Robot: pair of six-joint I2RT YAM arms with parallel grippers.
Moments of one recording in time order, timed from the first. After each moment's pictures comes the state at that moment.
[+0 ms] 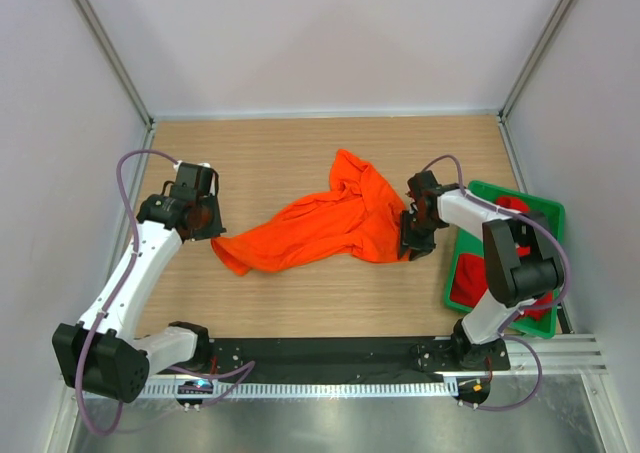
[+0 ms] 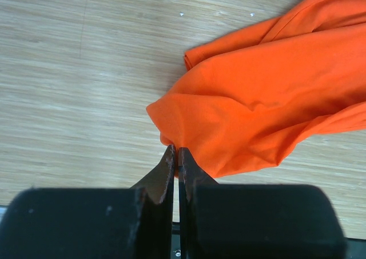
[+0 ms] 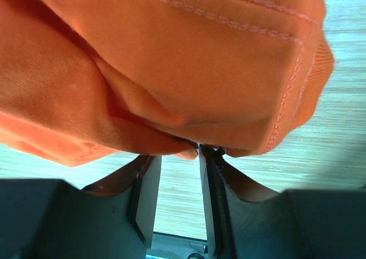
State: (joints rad) left arm -0.23 1.15 1.08 -0.96 -0.16 -0.36; right arm 0.25 1.66 0.96 -0.70 -0.13 0.37
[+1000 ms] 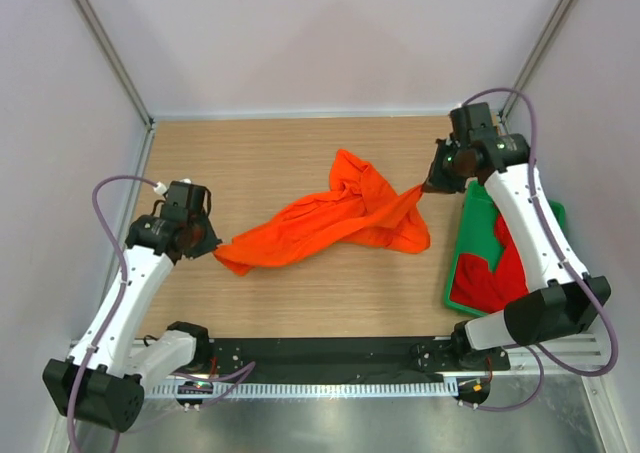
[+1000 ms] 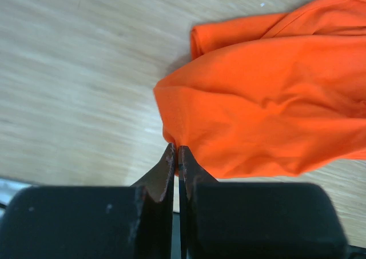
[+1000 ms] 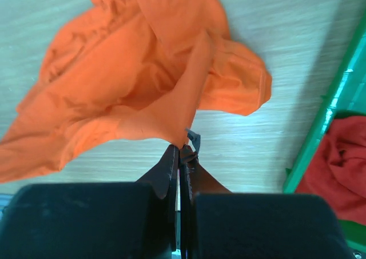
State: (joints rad) left arm -0.23 1.00 0.99 -1.00 -0.18 -0.58; right arm 0.20 1.42 1.48 -1.07 -0.07 0.47
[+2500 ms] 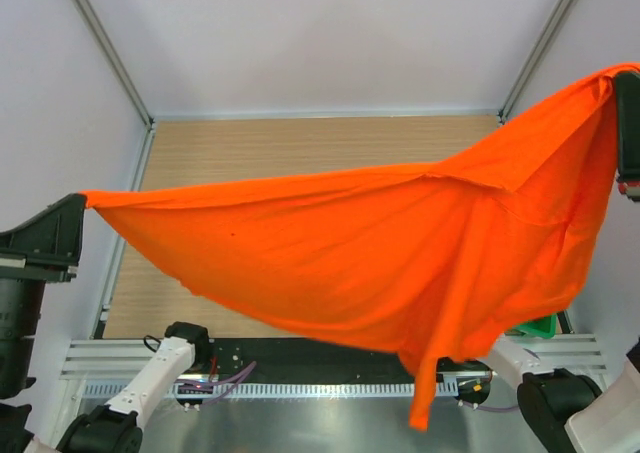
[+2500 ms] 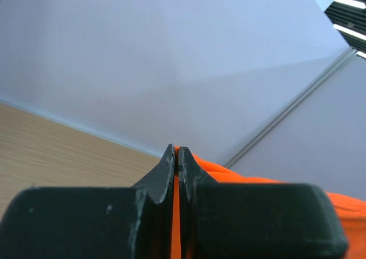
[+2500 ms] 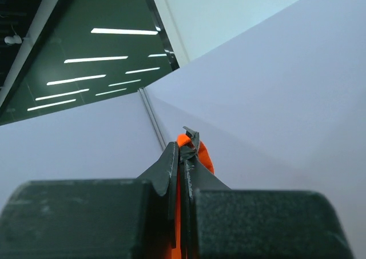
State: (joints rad) left arm -0.21 0.75 2.09 -1.06 -0.16 -0.62; right arm 0.10 0.99 2.27 -0.52 -0.16 0.67
